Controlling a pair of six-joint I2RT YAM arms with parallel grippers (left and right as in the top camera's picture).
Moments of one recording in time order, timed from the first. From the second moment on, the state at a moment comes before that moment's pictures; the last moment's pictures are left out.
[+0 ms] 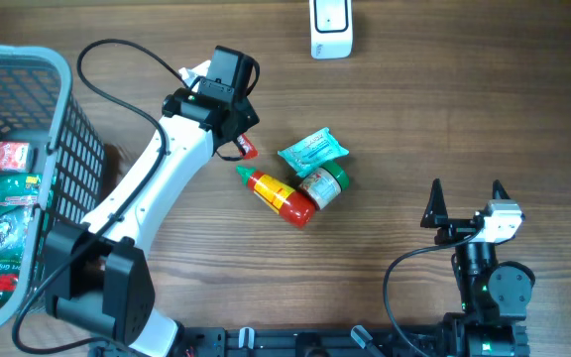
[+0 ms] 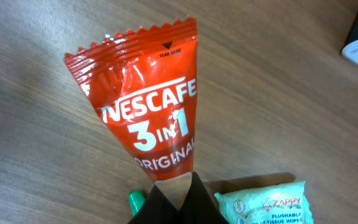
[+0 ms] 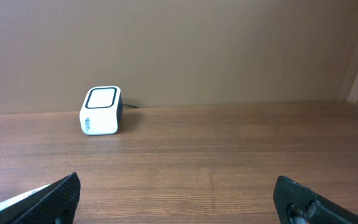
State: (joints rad) left arm -0.36 1.72 1.36 -0.76 -0.19 -0.83; right arm -0.05 0.02 0.01 0.00 -0.03 0.04
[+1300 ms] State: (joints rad) left arm 0.18 1.35 1.82 -1.15 -0.39 -0.98; right arm -0.05 0.02 0.01 0.00 -0.03 0.04
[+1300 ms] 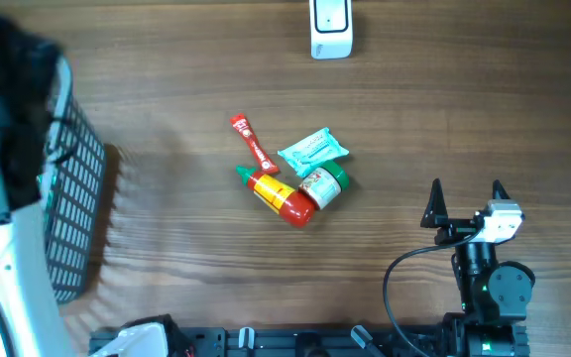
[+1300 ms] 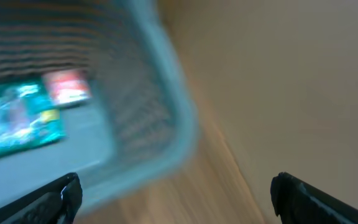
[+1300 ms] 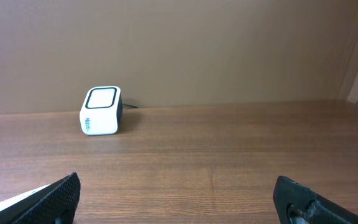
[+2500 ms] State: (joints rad) left arm 0.73 1.91 1.23 -0.84 -0.33 -2.03; right arm -0.05 0.02 0.01 0.00 -0.03 0.04
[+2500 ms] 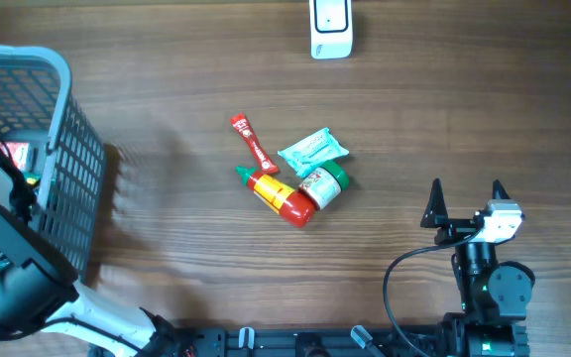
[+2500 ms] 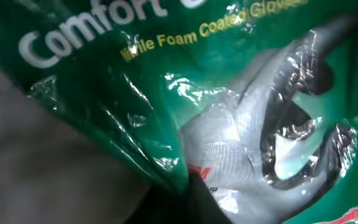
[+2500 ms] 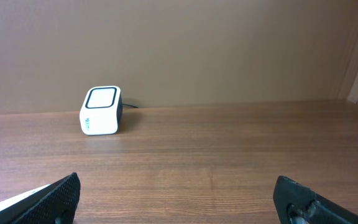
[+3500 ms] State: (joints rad) left arm -0.02 1.22 1.44 -0.71 0.09 -0.79; right arm -0.05 0.02 0.01 0.00 -0.03 0.04
